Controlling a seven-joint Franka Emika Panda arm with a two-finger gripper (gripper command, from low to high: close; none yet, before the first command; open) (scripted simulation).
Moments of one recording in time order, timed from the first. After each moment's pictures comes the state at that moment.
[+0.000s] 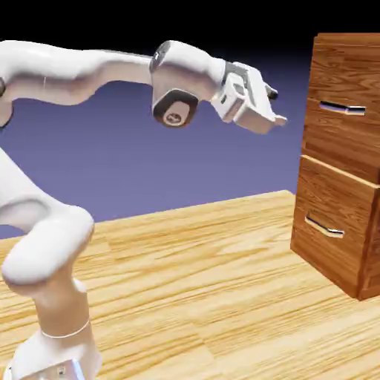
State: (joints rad) arm -0.66 -0.69 0.58 -2.38 0.97 2.96 0.71
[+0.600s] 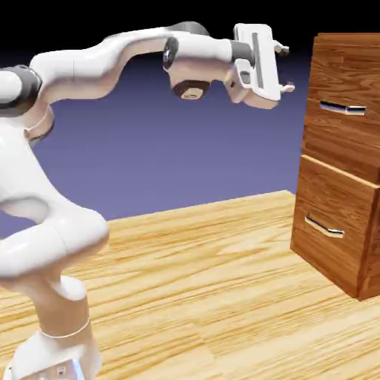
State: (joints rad) arm -1.21 -0.78 1.05 -2.03 1.75 2.90 0.68
